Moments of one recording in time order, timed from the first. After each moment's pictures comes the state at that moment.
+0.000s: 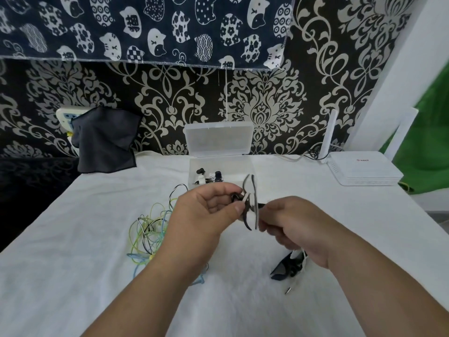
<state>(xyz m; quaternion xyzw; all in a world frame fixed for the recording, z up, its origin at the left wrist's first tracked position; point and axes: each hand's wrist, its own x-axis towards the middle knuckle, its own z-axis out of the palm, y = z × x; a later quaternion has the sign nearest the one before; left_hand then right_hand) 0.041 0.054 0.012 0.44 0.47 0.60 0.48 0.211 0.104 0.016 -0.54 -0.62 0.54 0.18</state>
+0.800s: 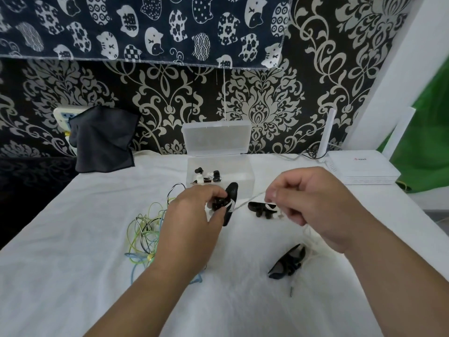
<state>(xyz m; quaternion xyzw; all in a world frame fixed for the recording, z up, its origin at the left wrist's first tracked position) 0.036 0.048 0.012 0.61 0.67 0.41 0.13 0.226 0.102 0.046 -0.45 -0.65 0.50 0.35</state>
